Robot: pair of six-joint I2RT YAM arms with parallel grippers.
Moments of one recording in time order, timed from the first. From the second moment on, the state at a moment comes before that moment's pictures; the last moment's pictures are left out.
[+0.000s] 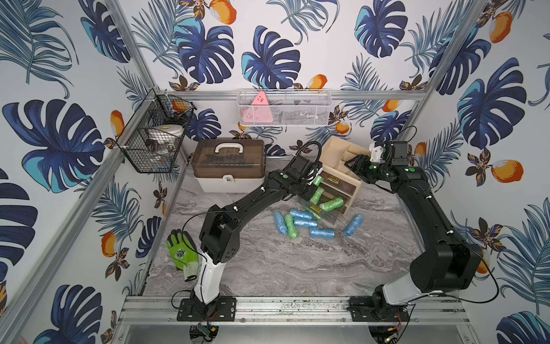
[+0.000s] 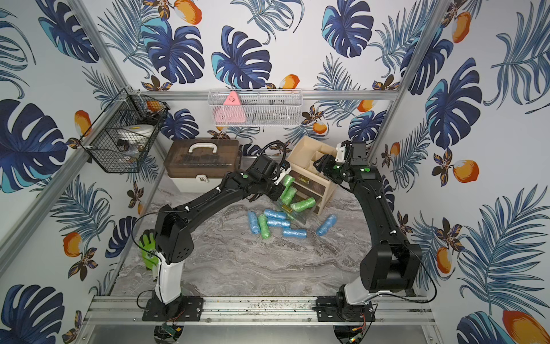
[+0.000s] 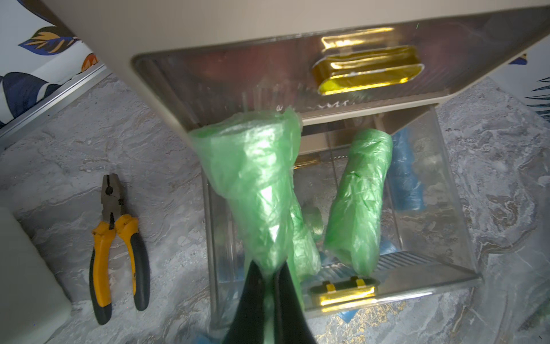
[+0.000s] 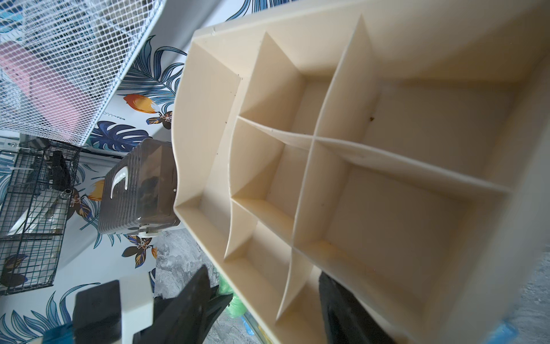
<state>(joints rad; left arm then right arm) -0.66 2.04 1.90 -0.68 0.07 0.00 0.03 1.55 1.53 -0.66 -0.38 0.58</state>
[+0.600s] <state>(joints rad) -0.66 2.06 1.94 -0.71 0.04 0.00 0.03 1.55 1.53 -0.66 -0.38 0.58</state>
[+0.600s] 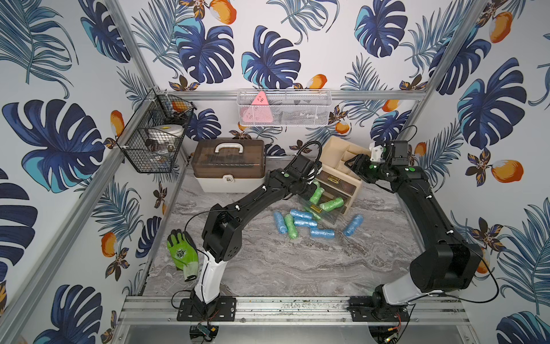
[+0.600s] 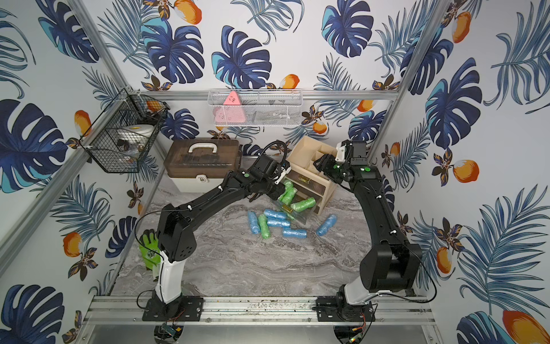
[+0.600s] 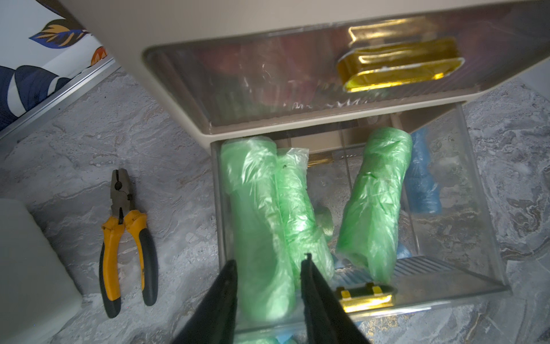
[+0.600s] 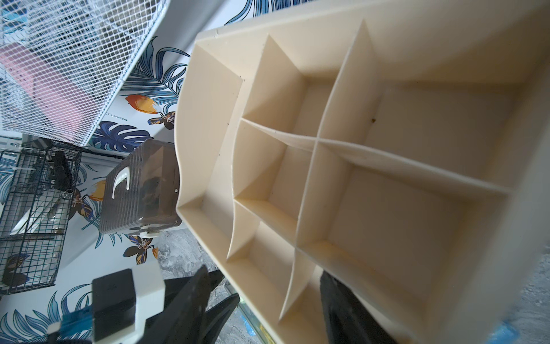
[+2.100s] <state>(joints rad) -0.64 1.69 1.11 -0.39 0.19 -0.58 0.03 1.58 1.52 -0.61 -0.39 0.58</state>
